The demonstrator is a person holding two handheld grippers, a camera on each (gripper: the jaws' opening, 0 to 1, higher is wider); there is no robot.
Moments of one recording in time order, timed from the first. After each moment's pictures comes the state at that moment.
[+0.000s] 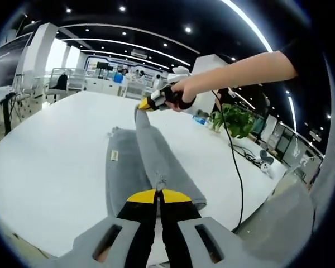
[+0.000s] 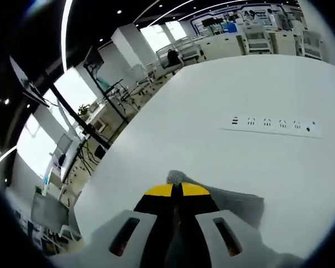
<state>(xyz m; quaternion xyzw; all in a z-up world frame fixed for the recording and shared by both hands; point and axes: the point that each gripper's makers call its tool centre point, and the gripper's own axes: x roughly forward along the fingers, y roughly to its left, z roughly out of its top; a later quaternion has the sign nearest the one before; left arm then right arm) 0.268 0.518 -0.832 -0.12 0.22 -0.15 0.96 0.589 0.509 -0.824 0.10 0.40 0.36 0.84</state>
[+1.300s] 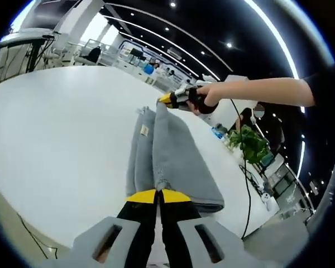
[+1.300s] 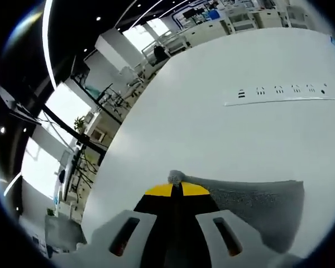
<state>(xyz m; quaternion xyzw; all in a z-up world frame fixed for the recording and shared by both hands) 0.266 0.545 -0.886 -0.27 0.24 -0.07 0.93 0.591 0.544 -0.872 0.17 0.44 0.33 0.82</state>
